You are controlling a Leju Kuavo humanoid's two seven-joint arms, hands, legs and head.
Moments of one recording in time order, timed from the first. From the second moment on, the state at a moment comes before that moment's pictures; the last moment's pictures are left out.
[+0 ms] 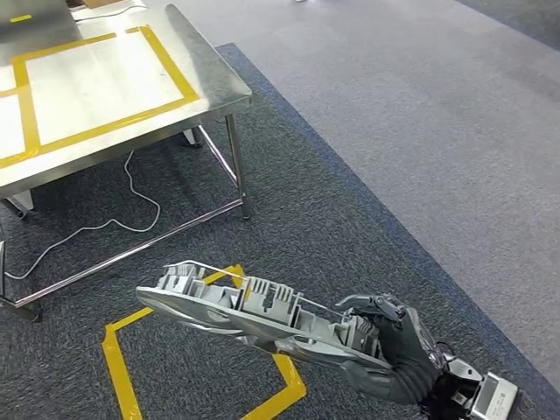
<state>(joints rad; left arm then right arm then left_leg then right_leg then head) 0.40 0.35 -0.71 -1.29 1.47 0.56 -0.38 0.15 -0.30 0.40 -2.06 -0.14 0.25 -0.50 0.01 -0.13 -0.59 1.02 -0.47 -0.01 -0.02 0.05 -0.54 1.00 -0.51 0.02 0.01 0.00</state>
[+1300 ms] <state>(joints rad) 0.20 0.45 -1.16 -1.14 1.25 0.55 -0.28 0.06 -0.23 0.45 -2.06 0.02 -0.06 -0.49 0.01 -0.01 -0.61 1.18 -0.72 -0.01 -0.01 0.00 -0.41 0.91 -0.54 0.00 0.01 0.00</state>
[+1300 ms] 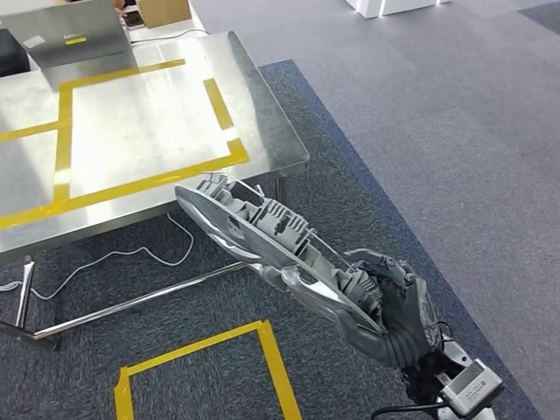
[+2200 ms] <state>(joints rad) 0.12 0.45 -1.26 -1.09 1.26 0.53 -0.32 -0.03 -0.25 0.52 -2.07 0.09 0.03 -0.53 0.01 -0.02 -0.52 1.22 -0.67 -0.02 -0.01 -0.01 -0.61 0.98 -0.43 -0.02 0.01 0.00</state>
